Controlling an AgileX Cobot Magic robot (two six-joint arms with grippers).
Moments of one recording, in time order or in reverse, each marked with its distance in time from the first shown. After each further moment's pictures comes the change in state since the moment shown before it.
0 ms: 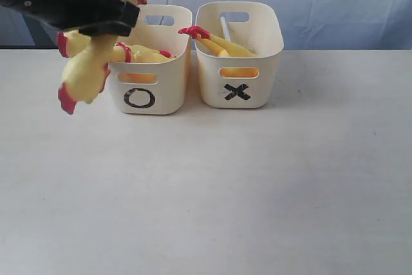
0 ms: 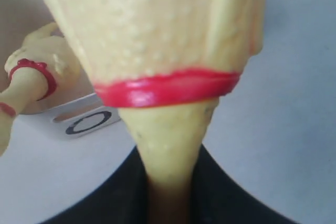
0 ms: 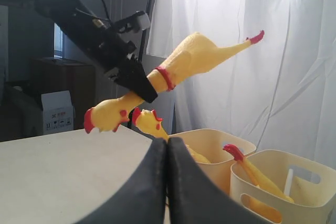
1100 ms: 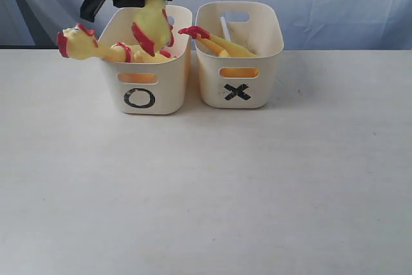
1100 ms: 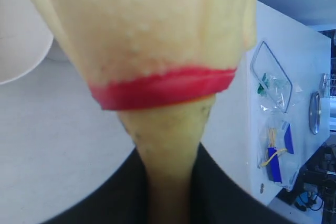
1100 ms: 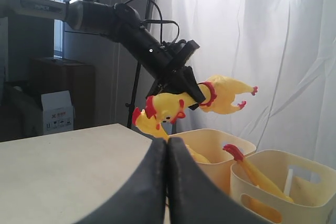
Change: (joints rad) left arm 0.232 0.494 -0.495 -0.633 0.378 -0.206; right arm 0.000 0.000 0.000 0.000 0.000 0.000
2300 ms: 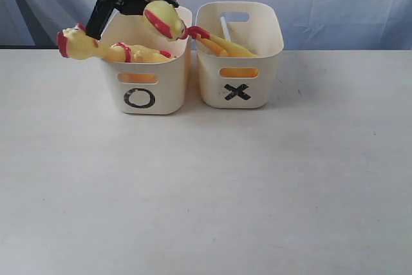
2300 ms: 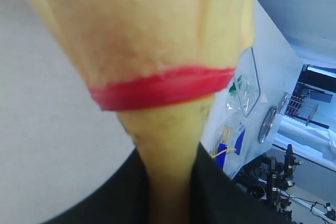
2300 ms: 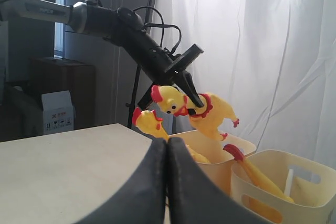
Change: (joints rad) left arm 0.000 0.021 0.000 -0.037 0.076 -0.319; right arm 0.000 0.000 0.000 0.000 0.000 0.000
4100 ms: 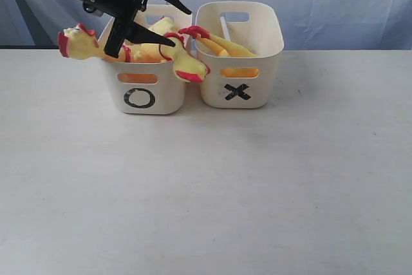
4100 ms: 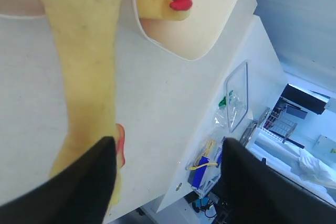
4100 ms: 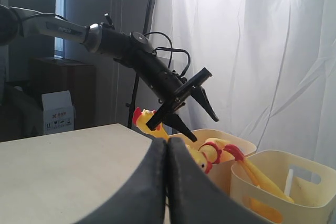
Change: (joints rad) left arm 0.000 0.115 0.000 -0.070 -0.056 -0.042; right arm 0.000 0.000 0.000 0.000 0.002 0.000
